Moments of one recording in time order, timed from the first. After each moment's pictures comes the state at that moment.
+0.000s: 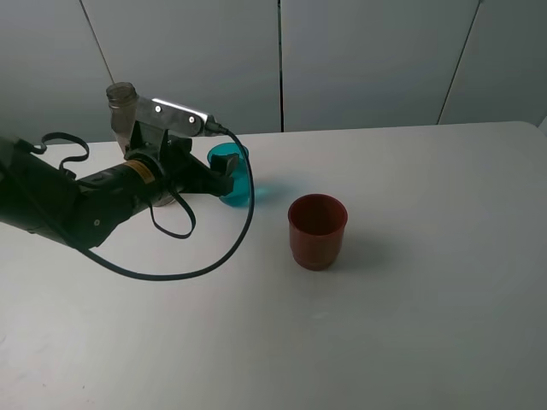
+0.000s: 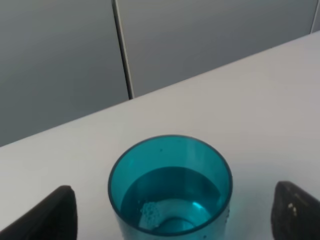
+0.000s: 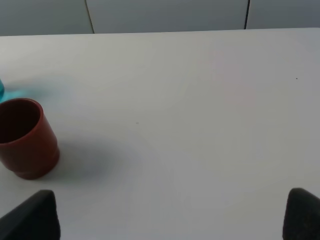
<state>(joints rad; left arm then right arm) -0.54 1.94 -0.69 -0.14 -0.86 0.11 0.02 0.00 -0.51 0.07 1.10 -0.01</state>
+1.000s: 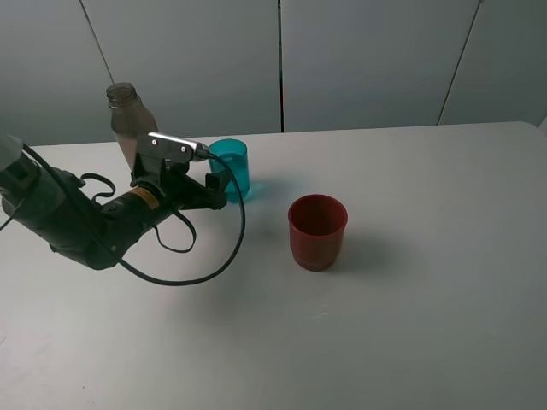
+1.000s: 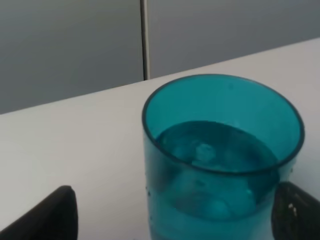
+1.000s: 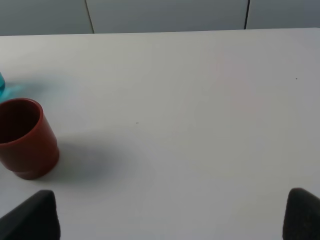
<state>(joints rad) -0.44 2.19 -0.75 -0.01 -1.11 -0.04 0.02 0.00 -0.51 0.07 1.10 -0.01</state>
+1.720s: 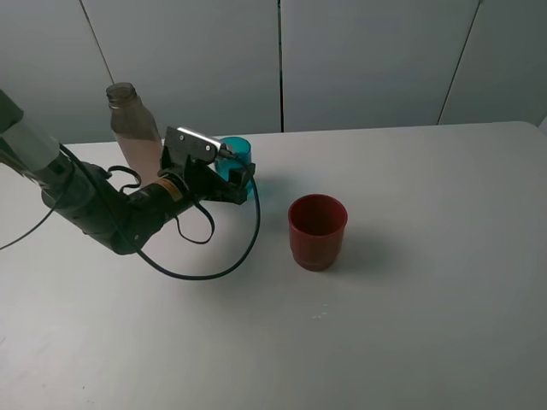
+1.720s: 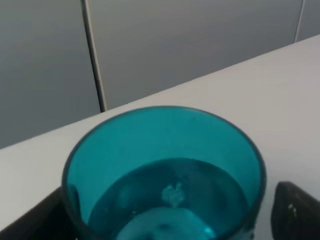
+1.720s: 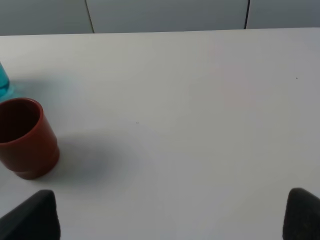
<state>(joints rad) -0.43 2.29 -0.92 0.13 -1.10 -0.03 0.02 0.00 -0.51 0.07 1.10 -0.01</state>
